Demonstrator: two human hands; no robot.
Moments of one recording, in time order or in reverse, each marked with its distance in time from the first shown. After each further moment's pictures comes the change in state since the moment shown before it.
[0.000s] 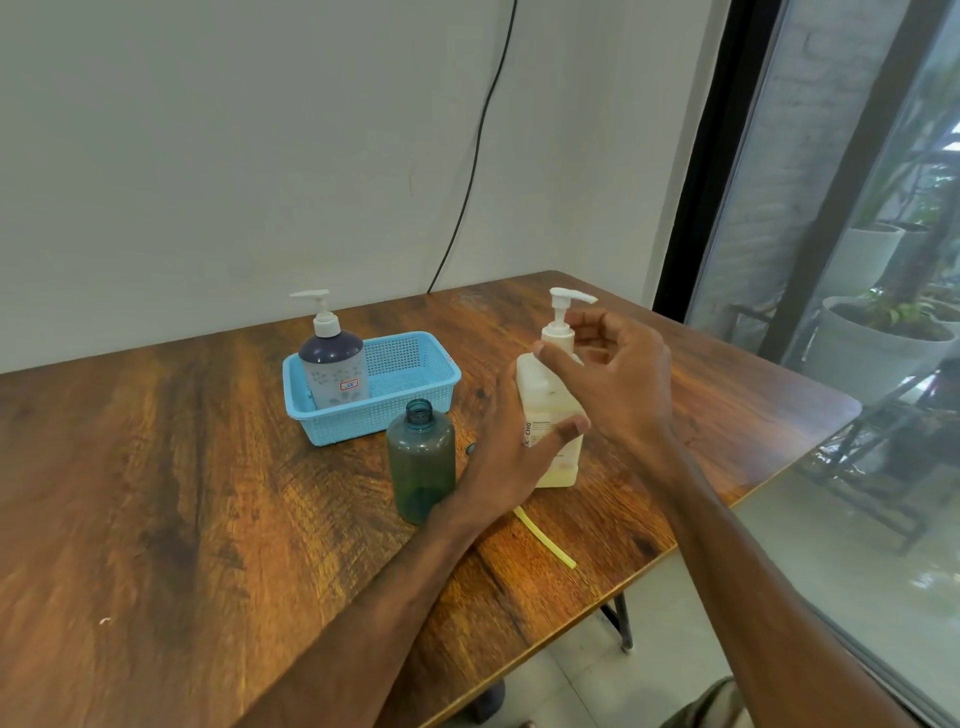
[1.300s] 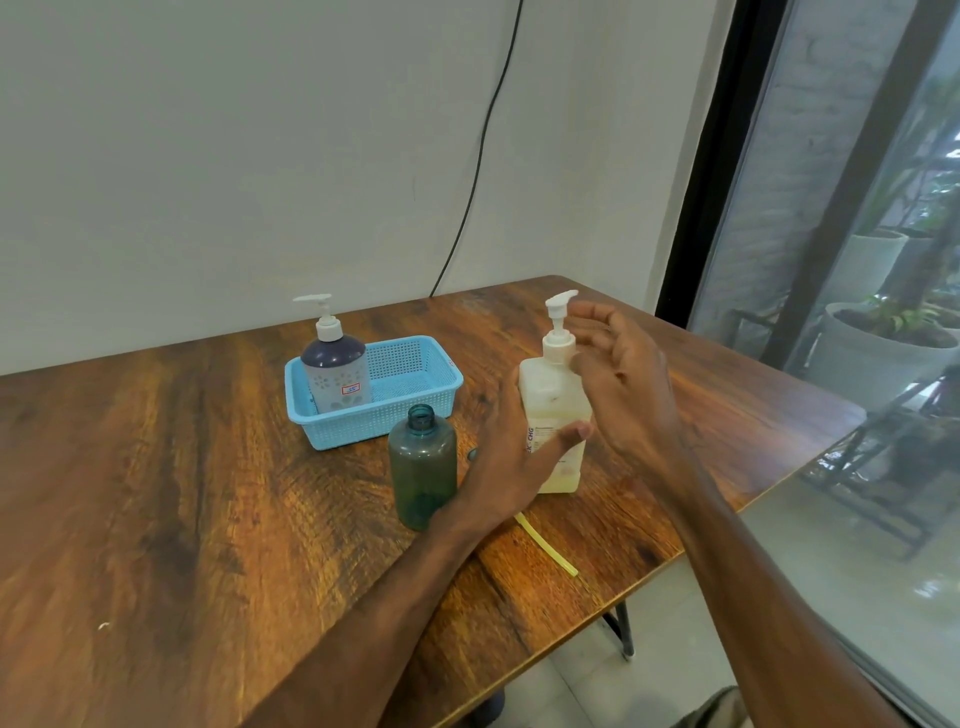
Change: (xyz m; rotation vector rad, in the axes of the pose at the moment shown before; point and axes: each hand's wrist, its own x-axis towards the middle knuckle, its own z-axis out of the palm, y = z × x) left_hand 0.000 -0.002 0.002 -0.021 0.018 0.008; right_hand 0.001 0.000 -0.006 0.058 -0.126 0.052
